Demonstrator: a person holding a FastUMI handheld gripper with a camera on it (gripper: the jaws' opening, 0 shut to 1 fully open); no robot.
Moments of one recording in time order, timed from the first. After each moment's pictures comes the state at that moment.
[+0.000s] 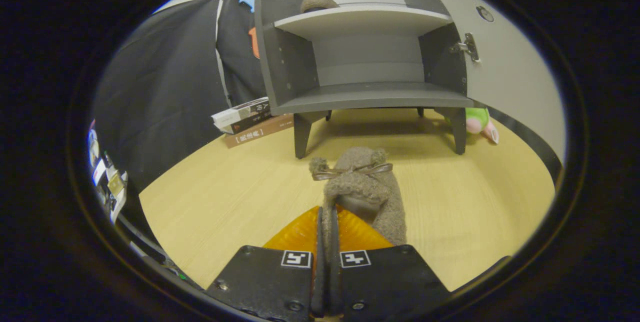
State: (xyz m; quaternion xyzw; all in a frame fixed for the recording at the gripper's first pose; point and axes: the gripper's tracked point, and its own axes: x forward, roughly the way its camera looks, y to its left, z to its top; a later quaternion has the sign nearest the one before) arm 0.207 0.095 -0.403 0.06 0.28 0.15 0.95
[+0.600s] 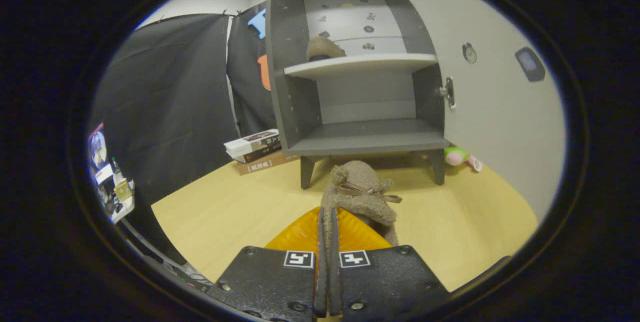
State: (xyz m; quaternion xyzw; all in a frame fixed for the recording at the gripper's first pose) arm 0.184 0.066 -0.303 0.05 0.18 0.14 0.97
